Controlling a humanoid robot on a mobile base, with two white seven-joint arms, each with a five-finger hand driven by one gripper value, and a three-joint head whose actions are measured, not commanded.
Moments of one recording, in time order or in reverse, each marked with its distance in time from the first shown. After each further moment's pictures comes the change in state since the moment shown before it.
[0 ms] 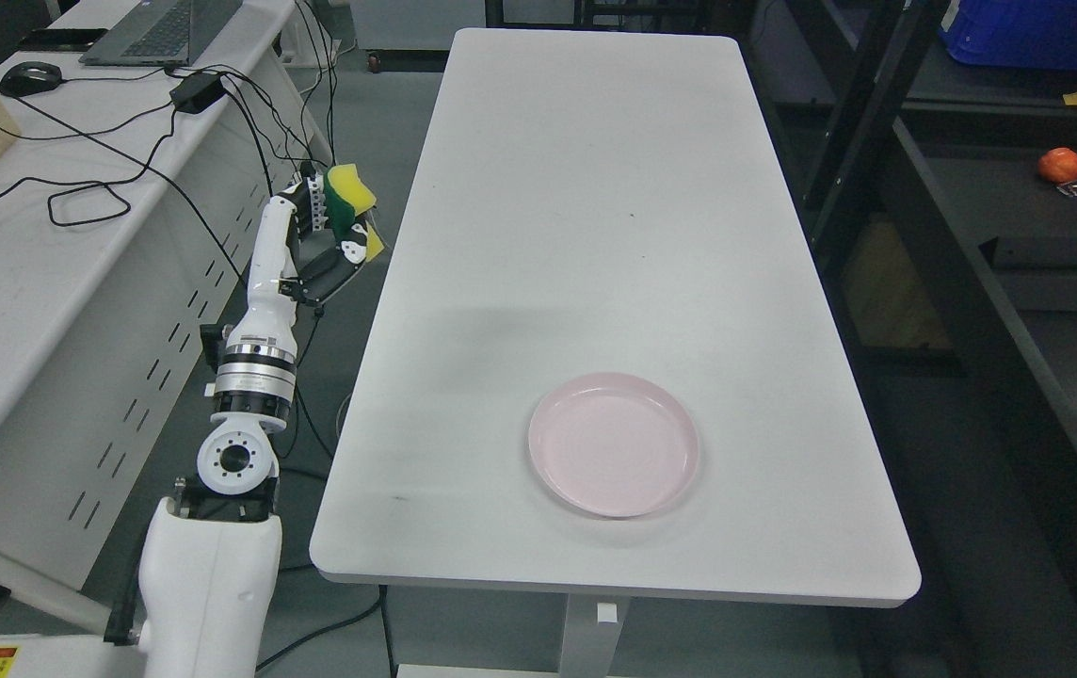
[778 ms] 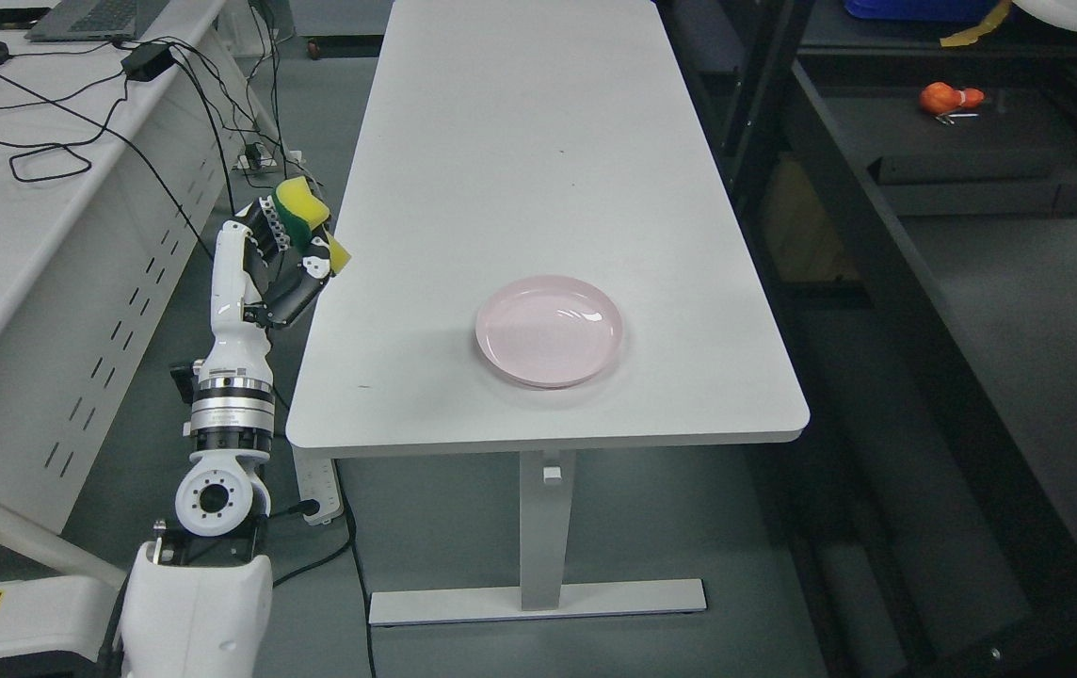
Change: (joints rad) left arm 0.096 -0.001 -0.010 -0.137 0.088 0.026 0.037; right arm 0.000 0.000 0.000 0.000 0.000 0.000 0.000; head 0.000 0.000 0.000
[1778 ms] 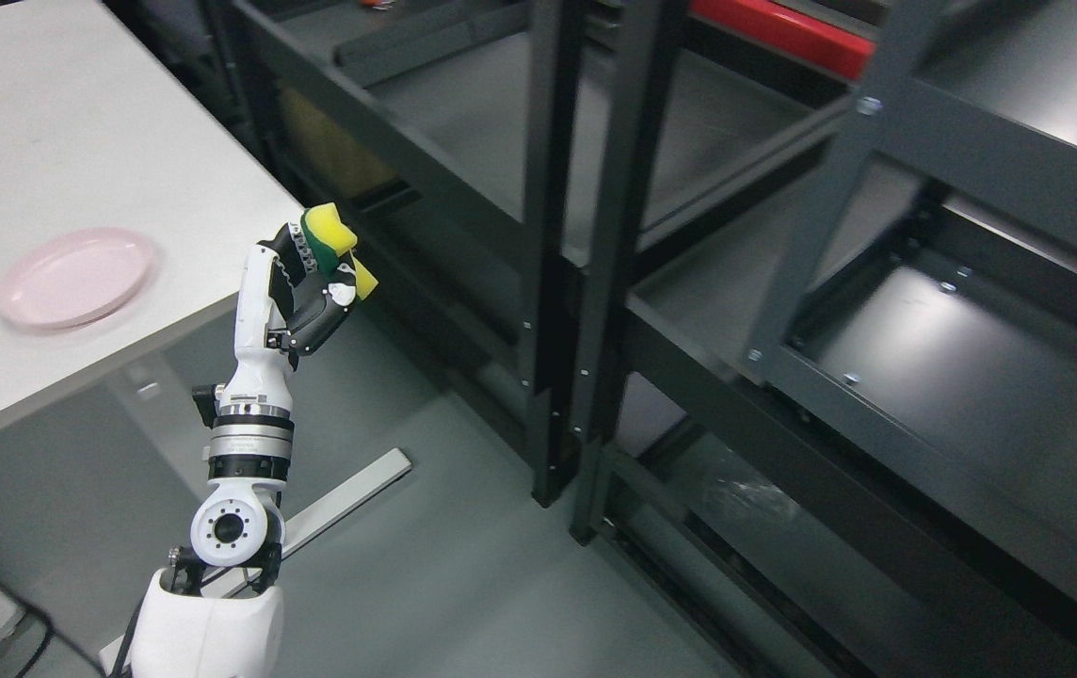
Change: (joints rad) left arm 0.060 0.000 -0.043 -0.046 0.022 -0.006 0.000; right arm 0.001 0.000 0.000 0.000 0.000 0.000 0.000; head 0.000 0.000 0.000
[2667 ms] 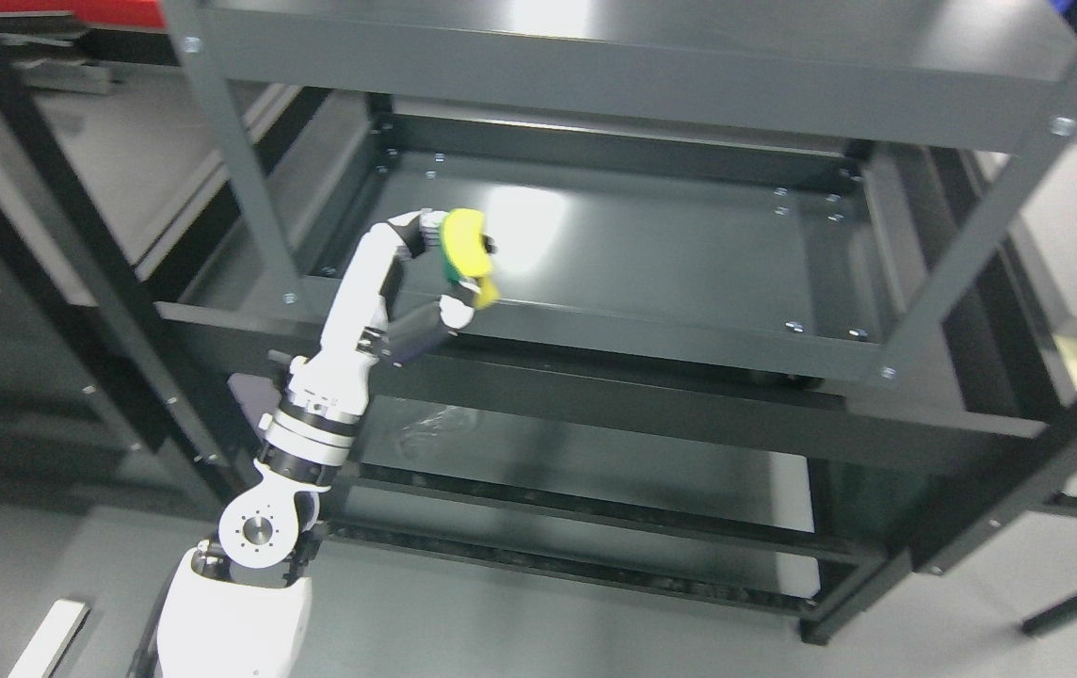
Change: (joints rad) left arm -0.059 0.000 -0.153 -0.057 -0.042 -0.351 -0.407; right arm 0.000 0.000 0.000 0.000 0.000 0.000 -0.001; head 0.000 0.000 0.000
